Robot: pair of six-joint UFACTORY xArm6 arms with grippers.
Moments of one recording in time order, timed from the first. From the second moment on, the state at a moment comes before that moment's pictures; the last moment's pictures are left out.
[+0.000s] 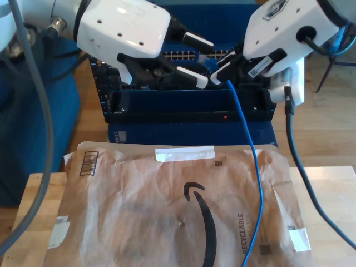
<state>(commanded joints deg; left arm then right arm) 1.2 -14.5 -70.5 -67.6 98.5 -80.7 10.9 -26.9 -67.7 37.2 74.8 113.9</state>
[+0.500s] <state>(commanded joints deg) 2.3 -12.5 -70.2 -67.7 98.4 -83.9 11.0 -26.9 -67.6 37.2 74.8 113.8</state>
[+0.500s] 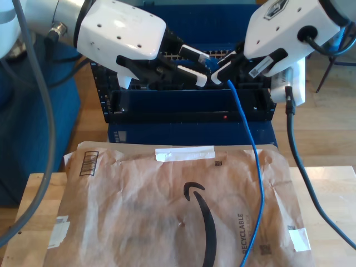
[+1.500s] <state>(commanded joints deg) 2.9 -12.6 -70.5 -68.1 99.5 -83.8 11.3 -26.8 -67.1 37.2 74.8 113.8</state>
